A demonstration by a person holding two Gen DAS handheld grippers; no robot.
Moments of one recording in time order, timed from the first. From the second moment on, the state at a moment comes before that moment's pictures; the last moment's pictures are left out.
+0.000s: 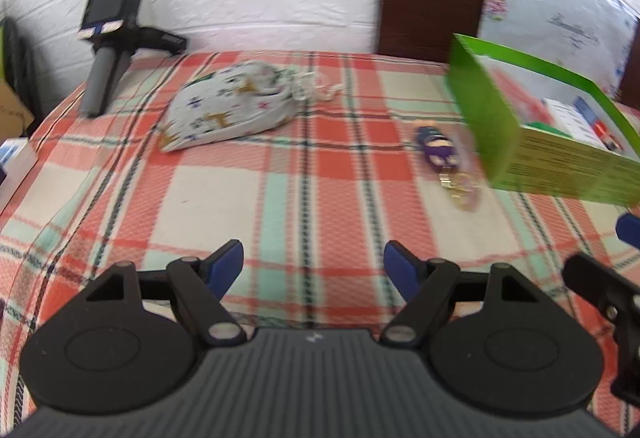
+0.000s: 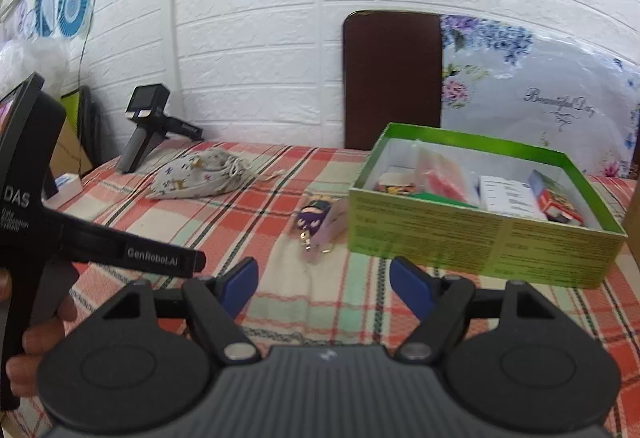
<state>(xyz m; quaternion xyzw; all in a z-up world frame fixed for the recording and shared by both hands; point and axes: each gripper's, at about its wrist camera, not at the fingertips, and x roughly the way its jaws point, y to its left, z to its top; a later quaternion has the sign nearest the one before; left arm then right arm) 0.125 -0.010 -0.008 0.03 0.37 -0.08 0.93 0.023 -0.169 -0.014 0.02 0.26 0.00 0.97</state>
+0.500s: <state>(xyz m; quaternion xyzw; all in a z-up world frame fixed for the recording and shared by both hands) 0.132 0.030 -0.042 0.03 0.32 -0.04 0.95 0.139 -0.157 -0.063 0.00 0.34 0.00 0.94</state>
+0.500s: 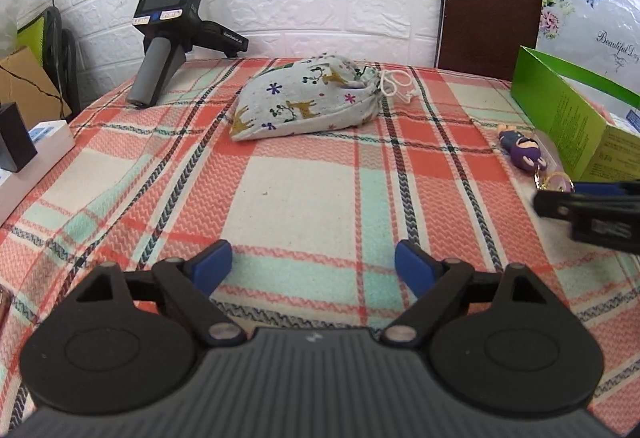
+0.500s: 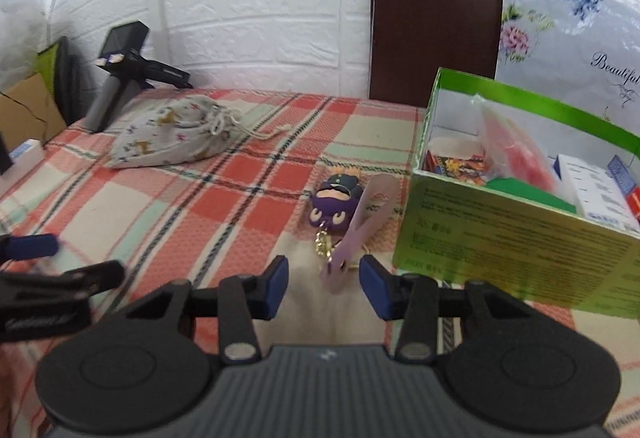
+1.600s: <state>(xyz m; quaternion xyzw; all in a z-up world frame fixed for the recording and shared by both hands) 0.129 -0.052 0.029 -0.09 0.41 -0.28 0.86 0.029 -0.190 -0.025 0.15 0.29 0.16 0.93</state>
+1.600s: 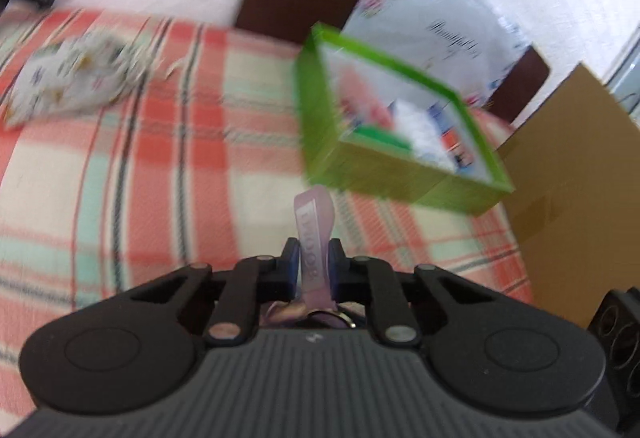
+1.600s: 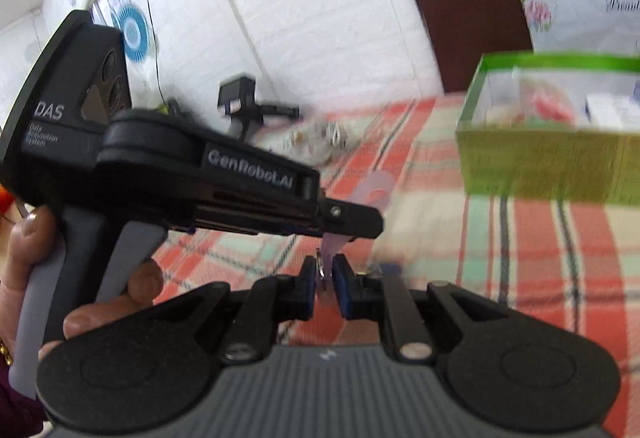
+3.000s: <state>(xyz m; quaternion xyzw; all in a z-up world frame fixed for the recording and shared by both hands) 0.171 -0.143 0.067 -0.08 0.42 -0.34 0.84 0.046 -0.235 -0.014 -0.03 0.18 0.03 0.98</state>
